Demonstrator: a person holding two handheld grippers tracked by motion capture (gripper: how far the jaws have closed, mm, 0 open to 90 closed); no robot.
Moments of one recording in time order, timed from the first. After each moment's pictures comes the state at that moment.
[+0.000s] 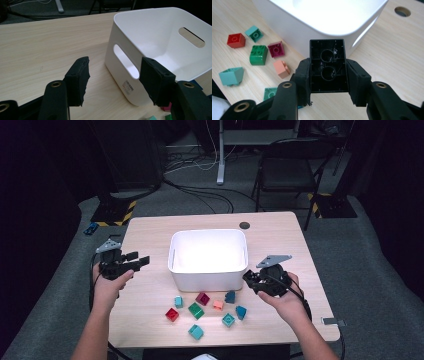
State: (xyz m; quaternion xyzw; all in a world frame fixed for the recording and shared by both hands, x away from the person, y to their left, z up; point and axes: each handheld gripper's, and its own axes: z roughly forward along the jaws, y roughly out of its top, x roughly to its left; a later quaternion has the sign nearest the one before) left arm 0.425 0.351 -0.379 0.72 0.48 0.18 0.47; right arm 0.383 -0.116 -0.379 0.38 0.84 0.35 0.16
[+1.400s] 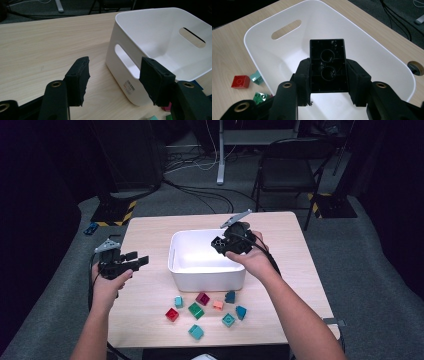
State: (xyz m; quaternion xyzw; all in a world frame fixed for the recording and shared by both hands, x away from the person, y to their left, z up) left arm 0.427 0.354 -0.380 0.72 0.48 0.18 0.47; right arm 0.479 -0.032 -0.327 0.31 0.87 0.37 0.14
